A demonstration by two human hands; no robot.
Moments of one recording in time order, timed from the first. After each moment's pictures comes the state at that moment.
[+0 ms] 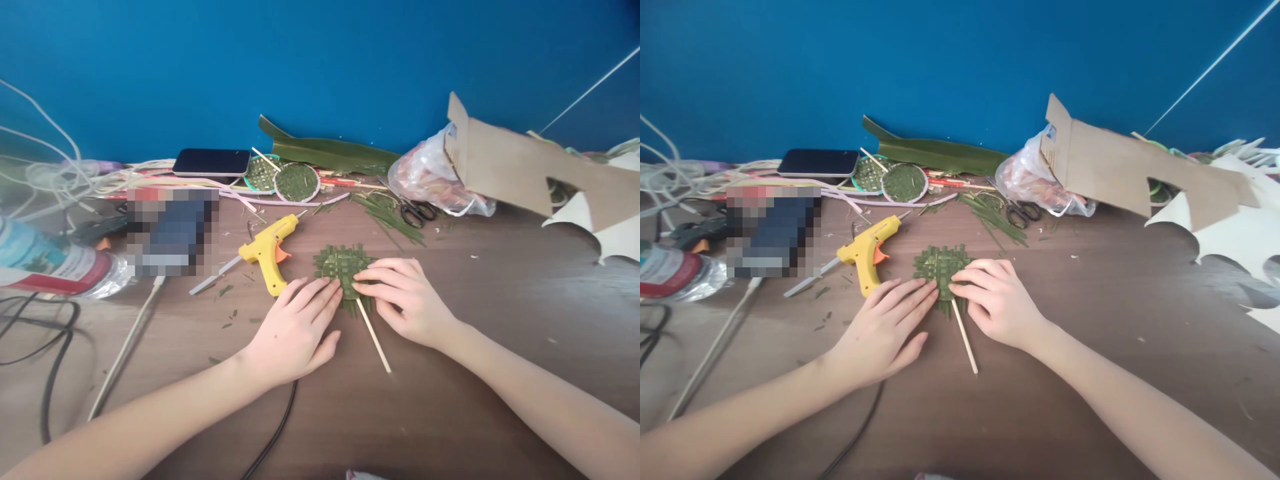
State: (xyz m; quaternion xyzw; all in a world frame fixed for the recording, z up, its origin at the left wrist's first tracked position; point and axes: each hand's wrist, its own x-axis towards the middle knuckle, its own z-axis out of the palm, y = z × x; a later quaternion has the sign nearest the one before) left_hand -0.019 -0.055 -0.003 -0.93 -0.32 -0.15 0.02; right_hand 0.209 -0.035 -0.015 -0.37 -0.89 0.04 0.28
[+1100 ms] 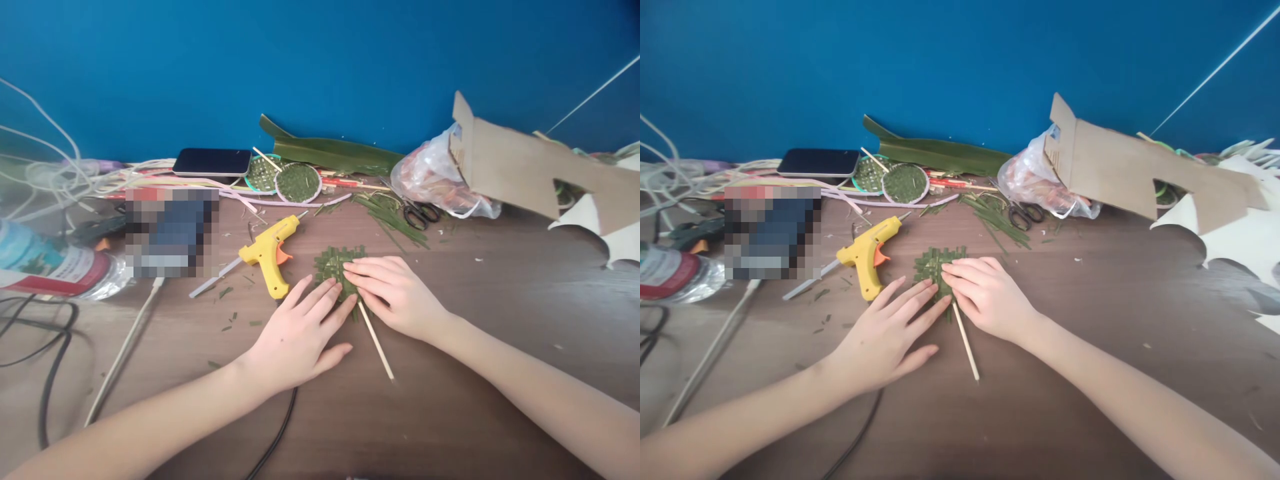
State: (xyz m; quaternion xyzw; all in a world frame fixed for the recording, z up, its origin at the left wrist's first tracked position) left_hand -0.015 -0.054 -0.003 -0.94 -0.32 -0.10 0.01; right_hand 0.198 -0.021 -0.019 -0.36 -0.90 0.05 0.25
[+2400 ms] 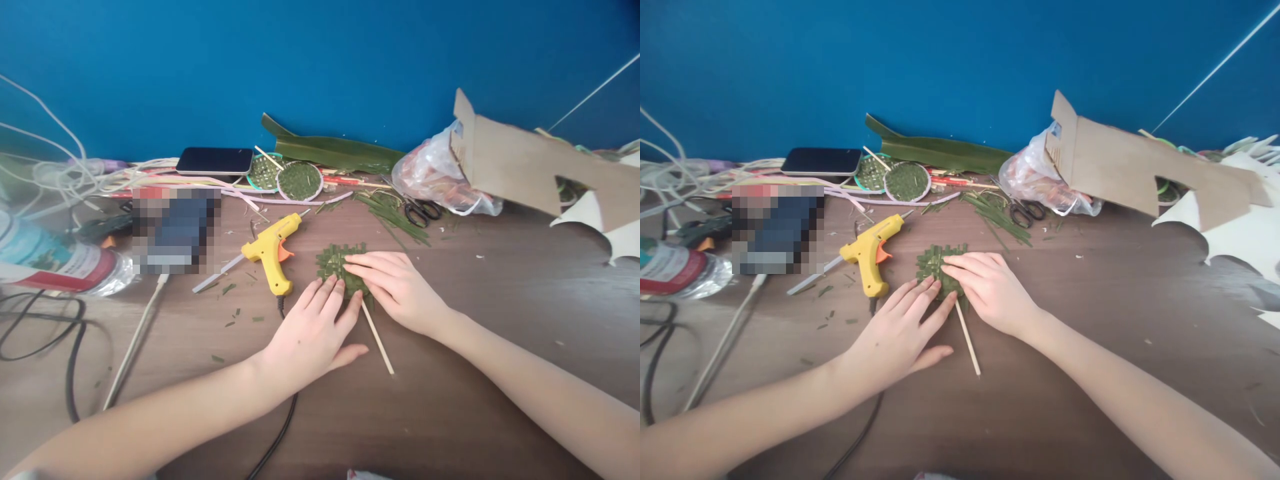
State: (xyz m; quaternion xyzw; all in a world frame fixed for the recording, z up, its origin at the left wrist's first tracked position) left_hand 0.000 -0.061 -0.005 -0.94 -0.33 -0.10 0.09; right_hand 0.200 -0.020 -0.017 -0.39 -0.89 0.08 0.23
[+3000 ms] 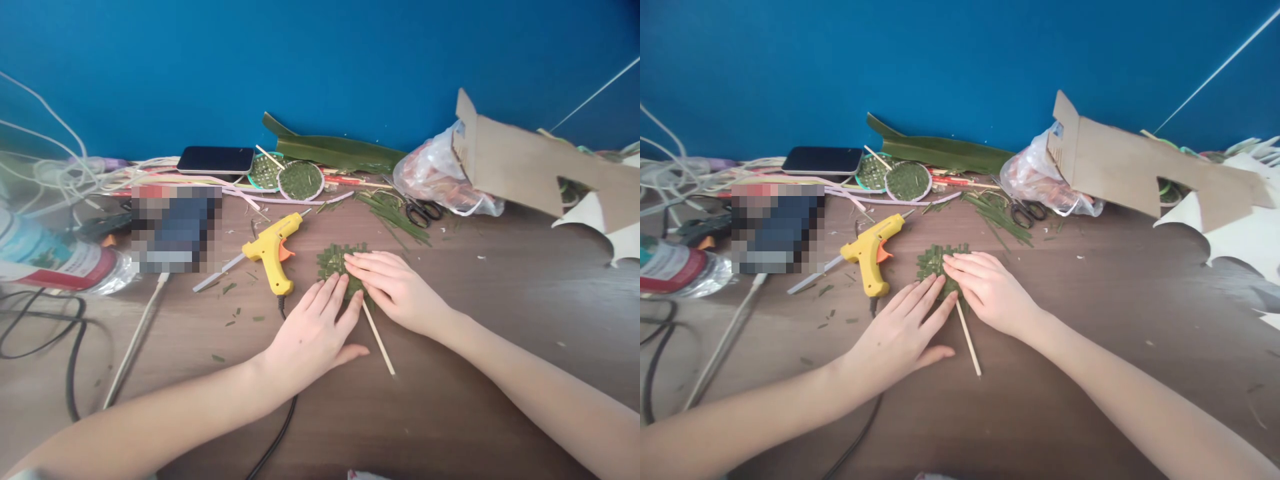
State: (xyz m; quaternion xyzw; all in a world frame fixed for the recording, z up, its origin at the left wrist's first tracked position) left_hand 0.000 -0.063 -0.008 -0.93 -0.34 -0.10 0.07; right_hand 0.199 -0.018 -0.022 -0.36 -0.90 0.06 0.24
